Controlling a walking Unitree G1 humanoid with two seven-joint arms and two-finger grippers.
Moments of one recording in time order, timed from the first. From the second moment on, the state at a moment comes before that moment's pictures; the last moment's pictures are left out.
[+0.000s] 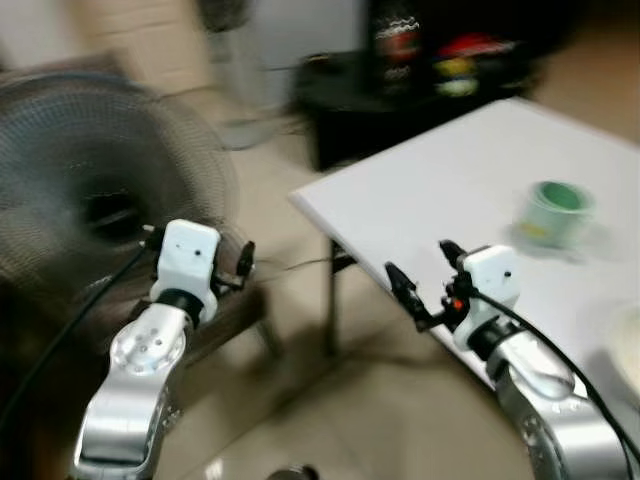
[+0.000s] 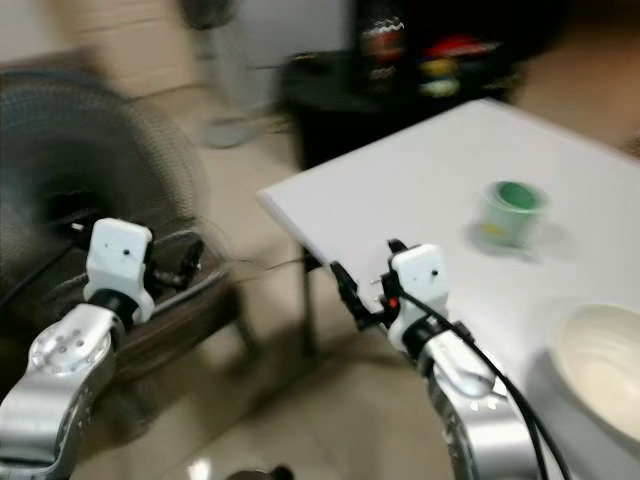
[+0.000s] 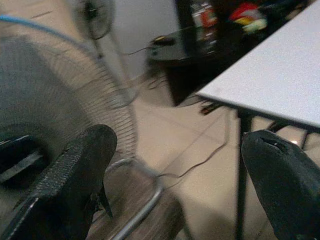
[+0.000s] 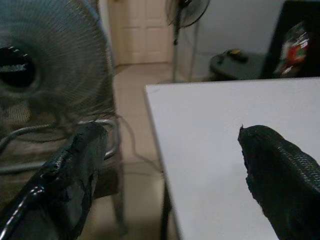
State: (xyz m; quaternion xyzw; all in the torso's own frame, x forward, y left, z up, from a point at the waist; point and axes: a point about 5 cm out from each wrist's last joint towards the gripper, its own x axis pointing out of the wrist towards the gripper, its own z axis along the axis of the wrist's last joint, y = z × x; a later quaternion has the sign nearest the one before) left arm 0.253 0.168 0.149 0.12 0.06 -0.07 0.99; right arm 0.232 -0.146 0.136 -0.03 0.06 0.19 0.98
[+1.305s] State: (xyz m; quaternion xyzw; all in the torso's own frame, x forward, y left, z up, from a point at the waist) left arm 0.259 0.158 0.163 0.13 0.01 -0.08 0.99; right arm 0.234 -0.152 0.138 0.00 0.06 0.19 0.98
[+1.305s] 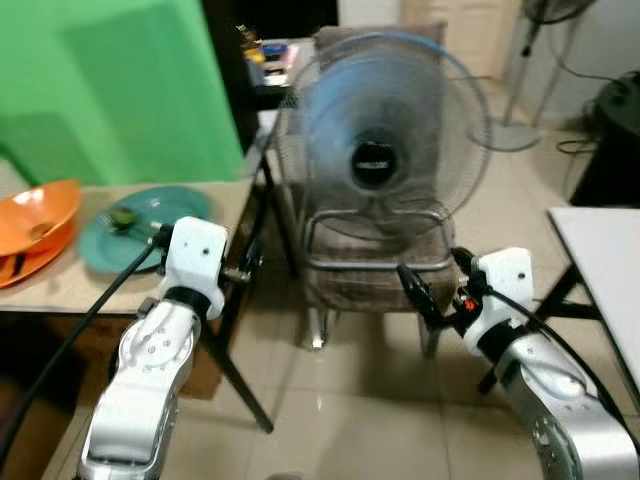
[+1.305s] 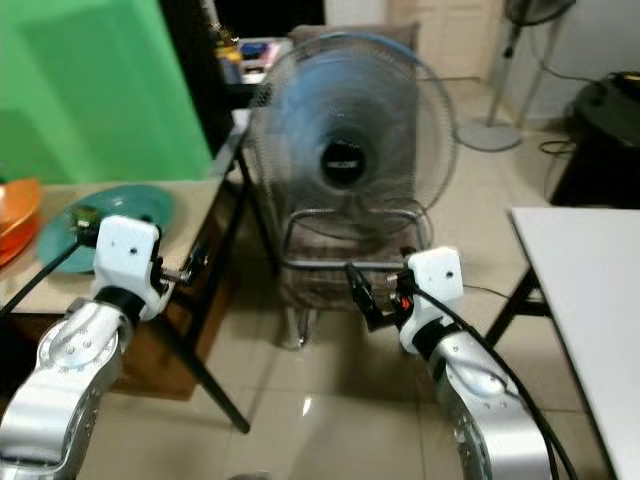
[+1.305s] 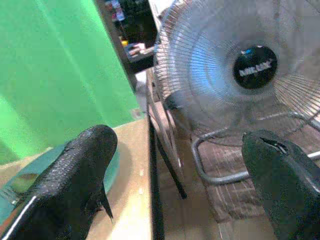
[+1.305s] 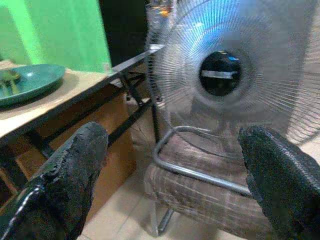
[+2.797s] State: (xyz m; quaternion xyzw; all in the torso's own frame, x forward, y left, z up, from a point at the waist) left arm 0.249 0.172 0.161 0.12 0.02 -0.05 0.99; right arm 0.254 -0.136 0.141 -0.03 0.05 0.25 0.97
